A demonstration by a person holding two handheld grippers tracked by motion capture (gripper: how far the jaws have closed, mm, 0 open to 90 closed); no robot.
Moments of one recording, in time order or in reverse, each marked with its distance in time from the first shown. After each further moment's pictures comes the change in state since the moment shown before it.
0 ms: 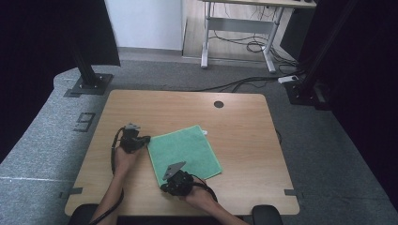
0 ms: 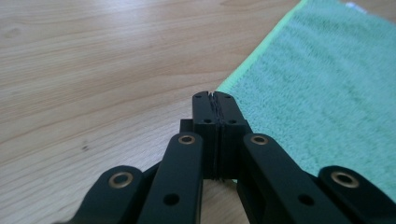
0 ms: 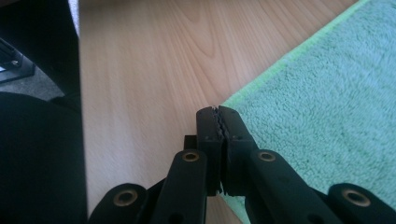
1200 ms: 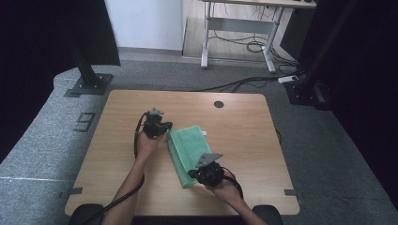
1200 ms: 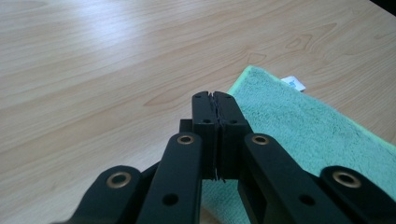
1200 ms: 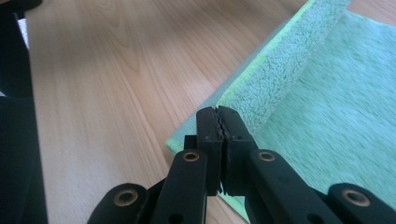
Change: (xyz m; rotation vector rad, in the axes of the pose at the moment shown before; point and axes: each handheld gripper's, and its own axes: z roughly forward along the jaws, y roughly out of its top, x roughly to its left) left arm -0.062 0.073 0.046 -0.042 -0.050 0.095; right arm -0.040 -0.047 -0.080 -0.105 -0.173 0.114
